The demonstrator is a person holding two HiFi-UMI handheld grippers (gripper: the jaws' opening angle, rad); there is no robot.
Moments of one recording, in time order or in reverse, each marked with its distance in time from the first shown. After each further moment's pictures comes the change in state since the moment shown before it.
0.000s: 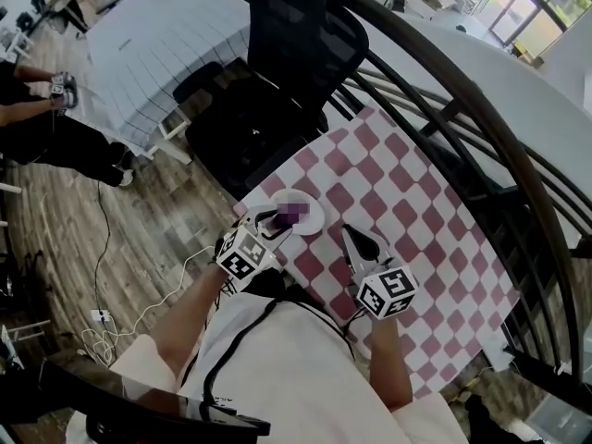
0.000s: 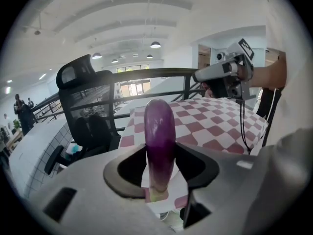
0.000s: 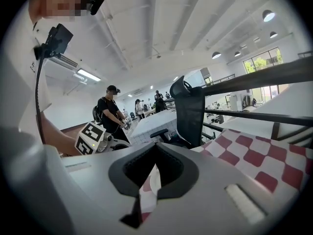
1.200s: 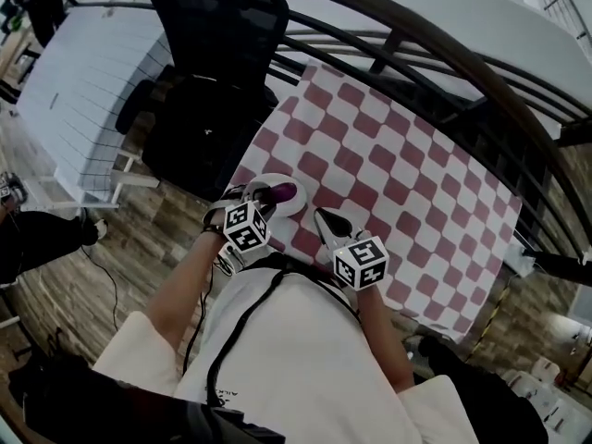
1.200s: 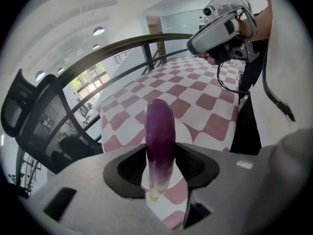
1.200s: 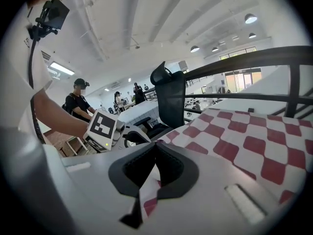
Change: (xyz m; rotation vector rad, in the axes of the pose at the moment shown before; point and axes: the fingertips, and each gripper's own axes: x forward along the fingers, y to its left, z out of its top) left arm 0.072 0.011 -0.047 0.527 0.275 -0.234; right arm 0.019 0.000 -0.071 0.133 0.094 -0.252
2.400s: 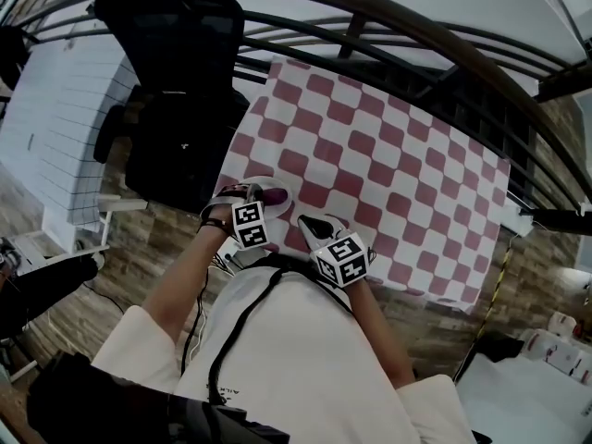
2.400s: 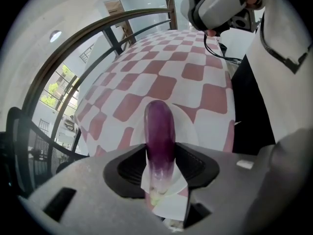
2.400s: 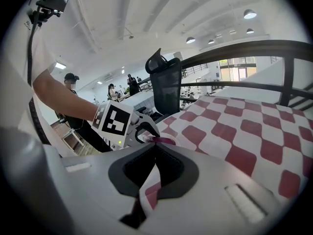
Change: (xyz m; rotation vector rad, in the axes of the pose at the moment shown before) left arm 0.046 -0.011 -0.013 0.337 0.212 -0.113; right arm 0.010 0.003 -0.045 0.039 0.110 -0.070
